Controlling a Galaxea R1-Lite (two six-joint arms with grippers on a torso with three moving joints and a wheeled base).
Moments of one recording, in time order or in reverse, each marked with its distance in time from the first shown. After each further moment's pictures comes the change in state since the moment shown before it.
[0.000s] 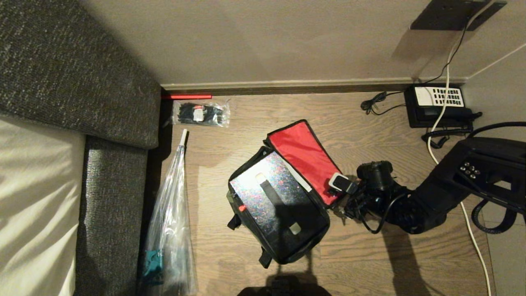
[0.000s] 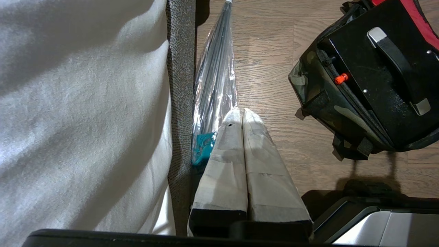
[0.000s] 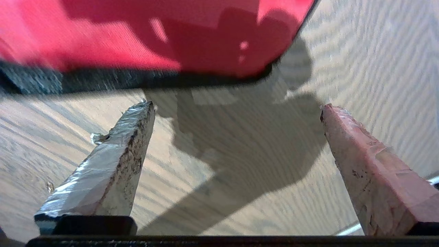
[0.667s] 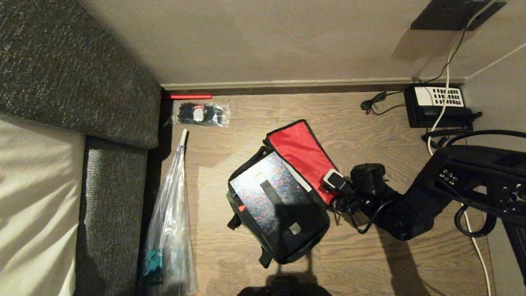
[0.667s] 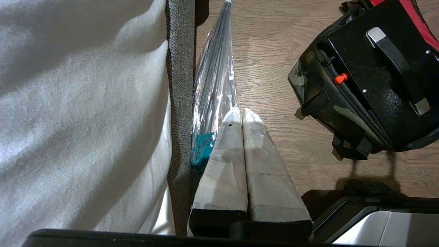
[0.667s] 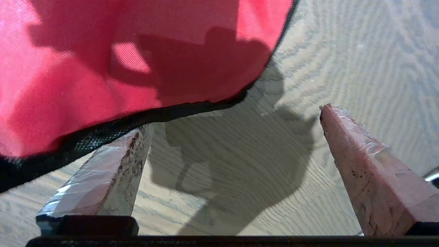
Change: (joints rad) left arm 0.000 0.000 0.000 0.000 -0.001 0.000; right arm 0.036 0.074 -0.026 -0.181 -0.058 0.067
